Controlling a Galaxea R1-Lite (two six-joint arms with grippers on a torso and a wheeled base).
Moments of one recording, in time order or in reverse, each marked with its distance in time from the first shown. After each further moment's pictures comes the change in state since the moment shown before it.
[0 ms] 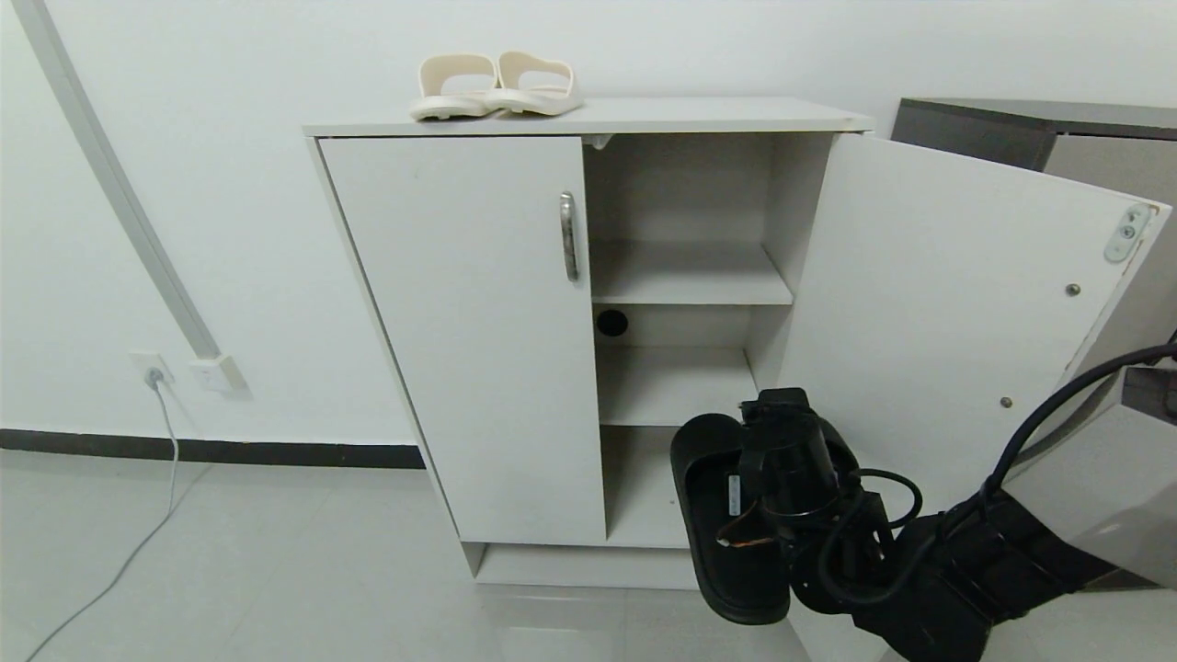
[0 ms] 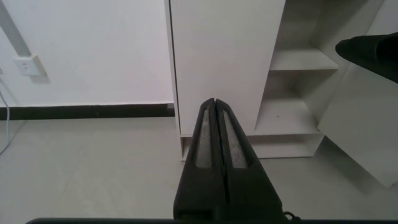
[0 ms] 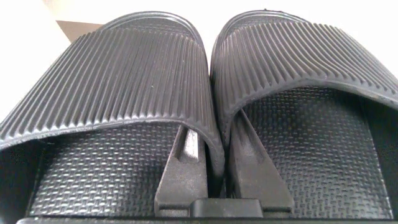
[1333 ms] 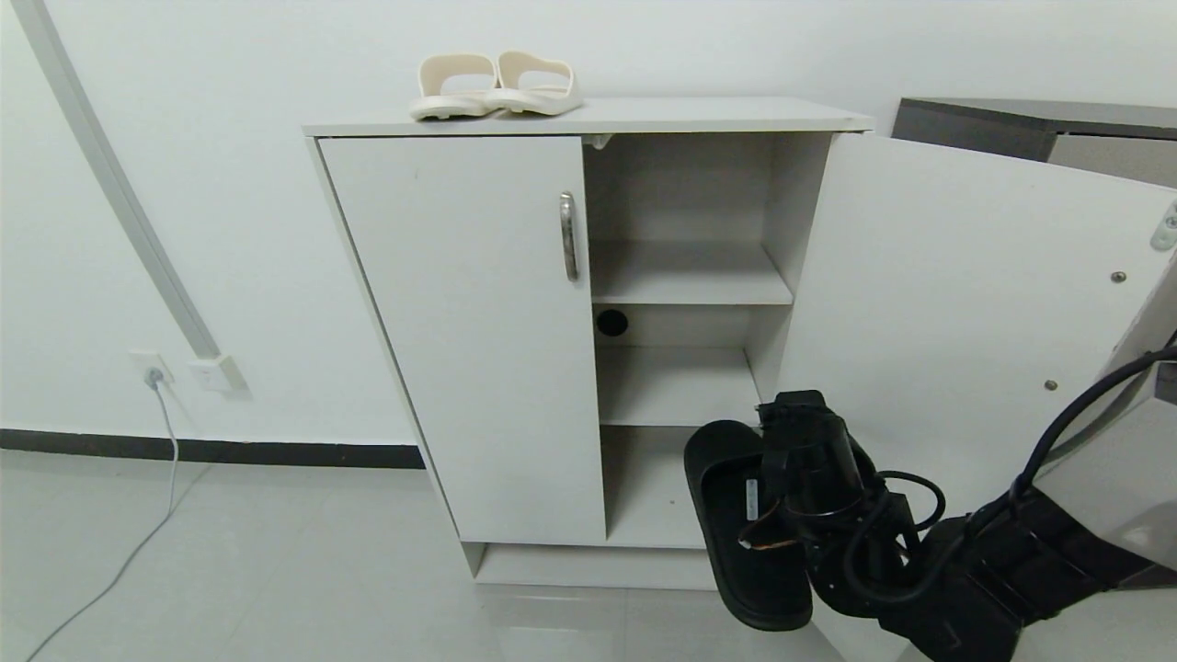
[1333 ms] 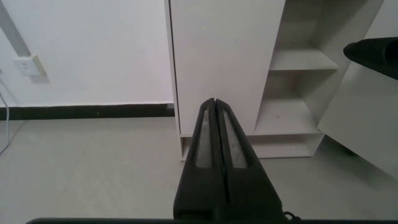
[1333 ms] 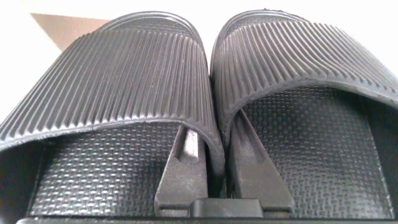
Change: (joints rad) left arm -0.001 0.001 0.000 0.000 0.000 0.001; right arm -0.021 -0.040 0.055 0.001 0.051 -0.007
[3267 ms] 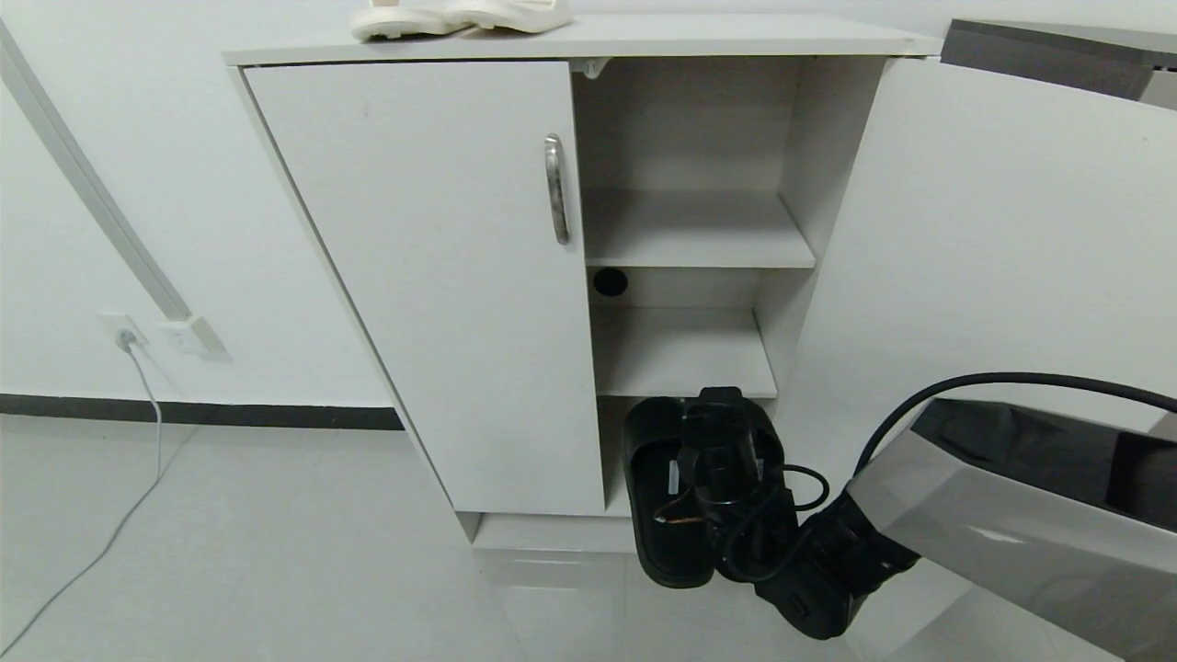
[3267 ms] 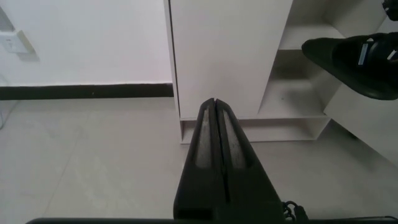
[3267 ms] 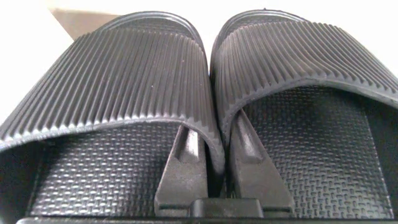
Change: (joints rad) left arm 0.000 0.000 0.000 0.001 0.000 0.004; right arm 0.025 0.297 -0.305 -0.181 -0.008 -0.033
